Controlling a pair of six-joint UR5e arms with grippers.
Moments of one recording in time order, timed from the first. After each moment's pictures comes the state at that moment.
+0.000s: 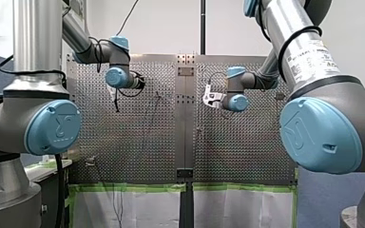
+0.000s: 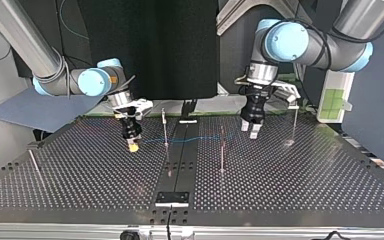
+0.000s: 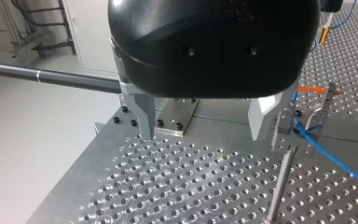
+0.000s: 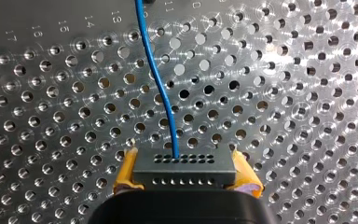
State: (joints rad) left arm -0.20 -1.57 -1.98 -2.63 -1.61 -1.83; right arm 2.02 -0.99 1.47 -0.58 1.38 1.76
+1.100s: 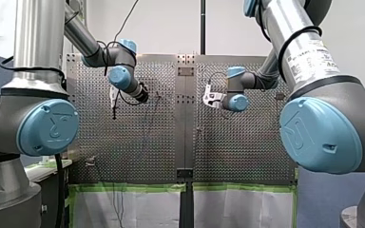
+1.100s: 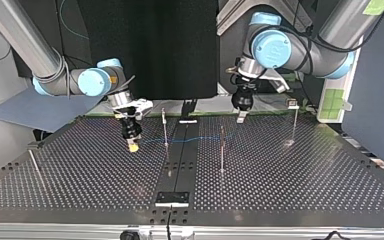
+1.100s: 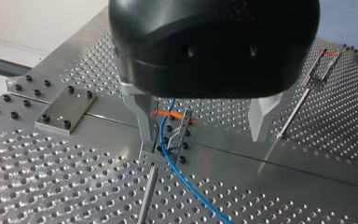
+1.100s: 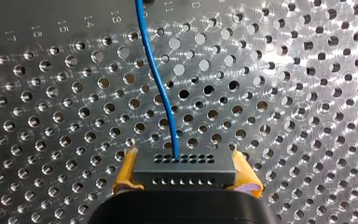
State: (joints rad) left arm -0.26 -1.64 -1.95 -2.87 -1.65 -1.75; right arm 2.02 -0.99 1.47 -0.58 1.38 1.76
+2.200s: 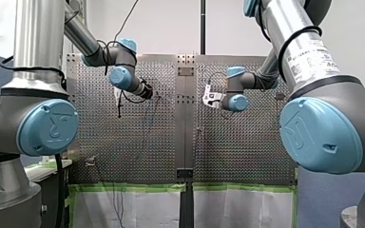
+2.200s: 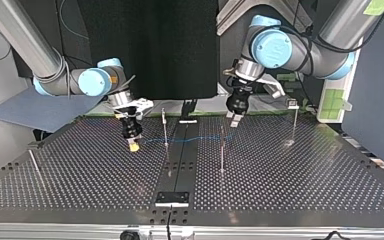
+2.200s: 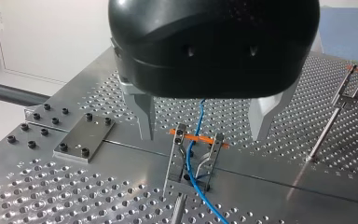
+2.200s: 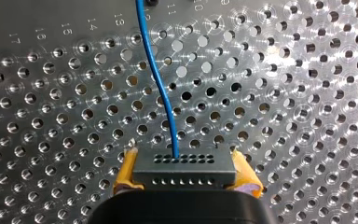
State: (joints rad) left arm -0.26 -1.64 -1.94 -2.80 -1.58 -1.76; right arm 2.02 -0.99 1.47 -0.57 1.38 1.76
